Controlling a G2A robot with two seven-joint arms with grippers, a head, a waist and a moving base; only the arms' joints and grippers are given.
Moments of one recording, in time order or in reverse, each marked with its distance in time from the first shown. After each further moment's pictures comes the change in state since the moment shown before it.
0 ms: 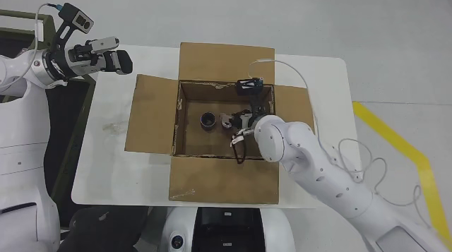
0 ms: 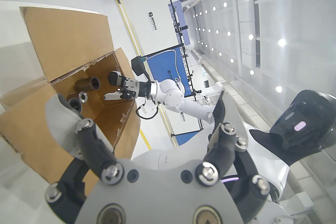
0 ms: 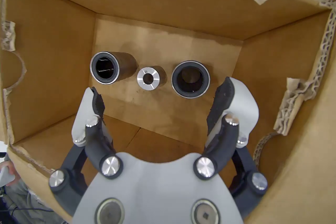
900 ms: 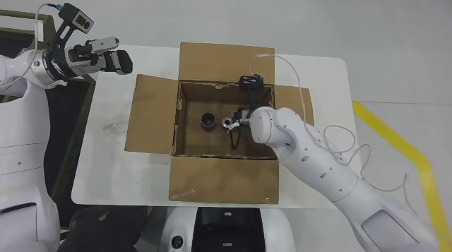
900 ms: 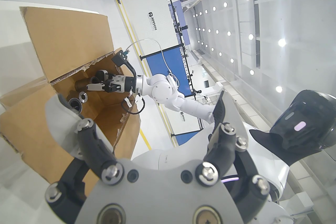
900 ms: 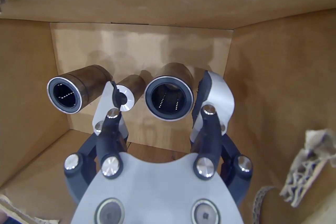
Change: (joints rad) left arm 0.000 0.000 0.000 0.000 0.000 0.000 0.000; right arm 0.075 -0.084 -0.024 0.226 0.040 0.080 -0.016
